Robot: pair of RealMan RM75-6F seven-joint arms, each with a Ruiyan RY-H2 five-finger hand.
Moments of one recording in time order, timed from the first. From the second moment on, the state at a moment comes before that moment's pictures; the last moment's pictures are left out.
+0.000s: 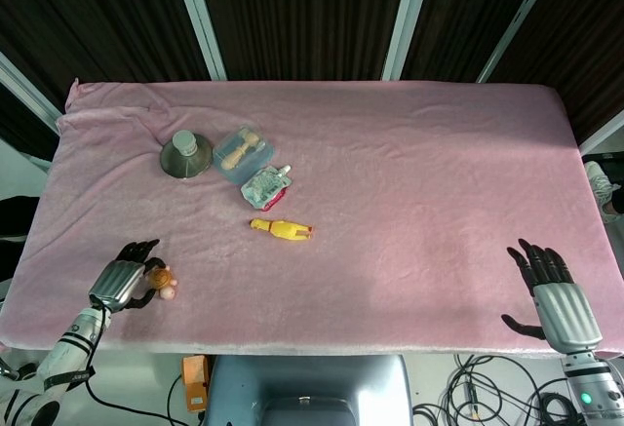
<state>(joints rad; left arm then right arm) -0.46 -1.37 0.01 -1.29 1.37 0.92 -0.02 0.10 -1.09 -0.01 -1.66 -1.55 1.39 -0.07</state>
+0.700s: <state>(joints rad) -0.47 -1.46 0.01 -1.18 1.45 0.99 -0.09 0.09 -1.08 -0.01 -1.66 -1.54 1.40 -0.06</state>
